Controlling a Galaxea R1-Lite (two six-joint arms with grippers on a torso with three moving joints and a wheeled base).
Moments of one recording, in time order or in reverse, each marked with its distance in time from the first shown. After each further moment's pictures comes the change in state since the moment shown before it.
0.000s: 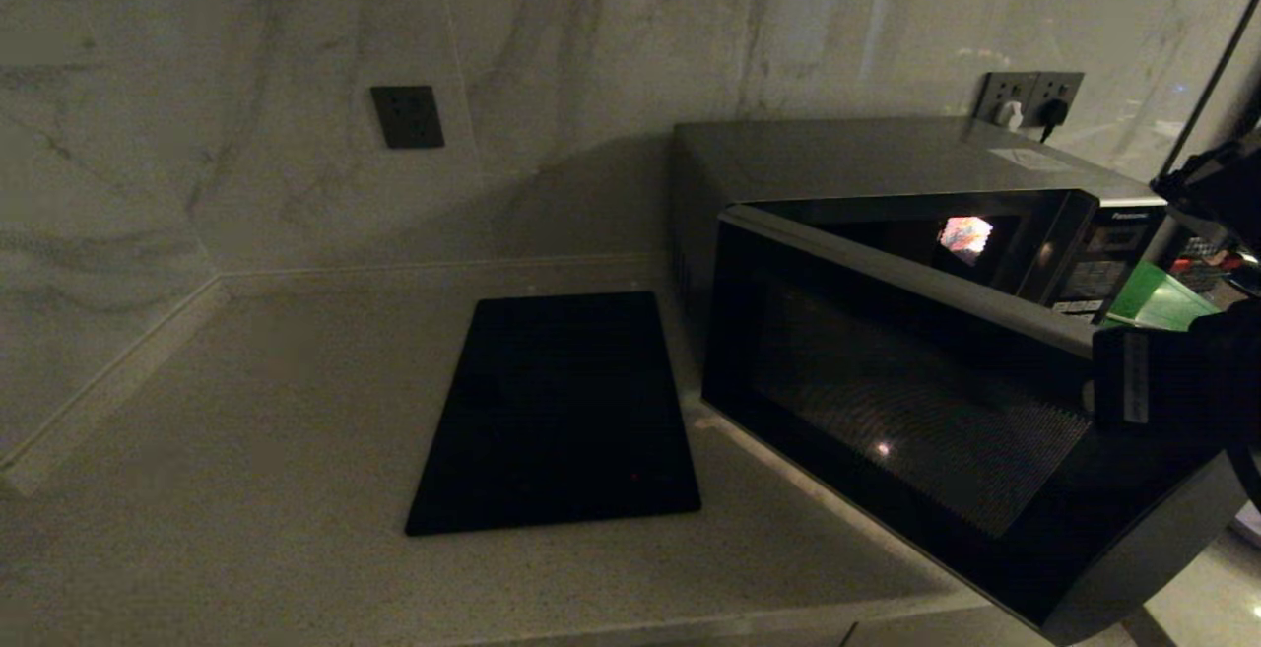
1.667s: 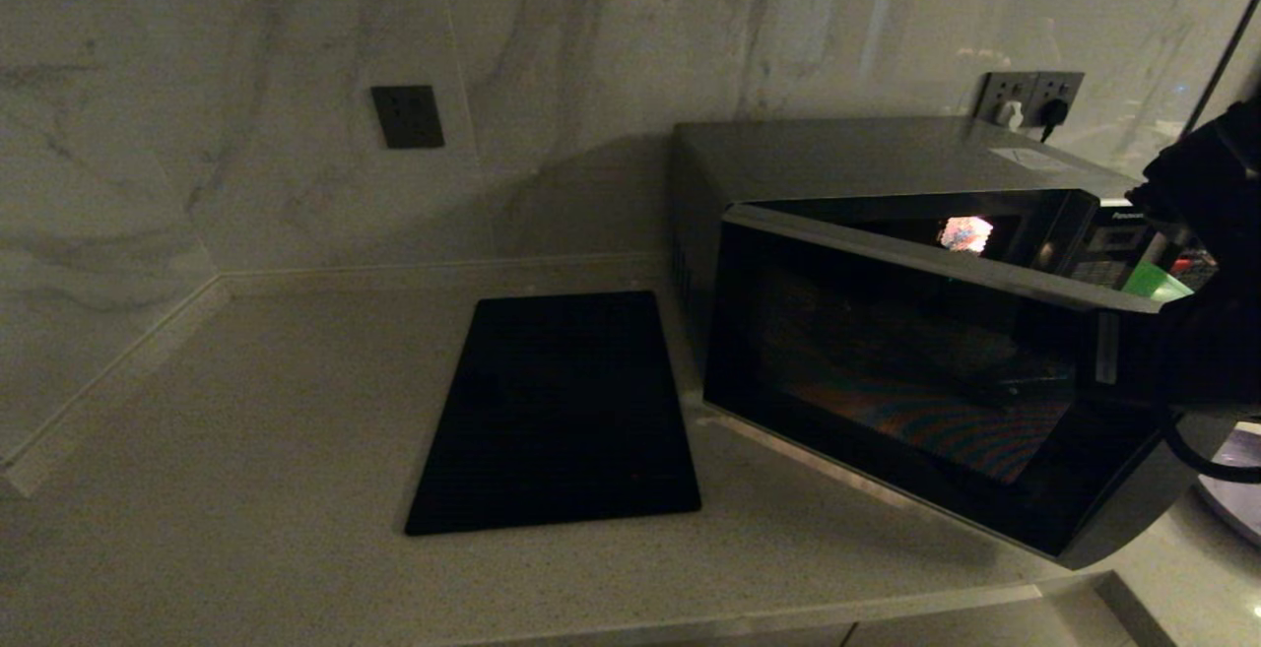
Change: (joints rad) left arm 0.000 0.000 0.000 0.000 0.000 0.000; right arm -0.242 0.062 0.045 -0.143 0.094 -0.130
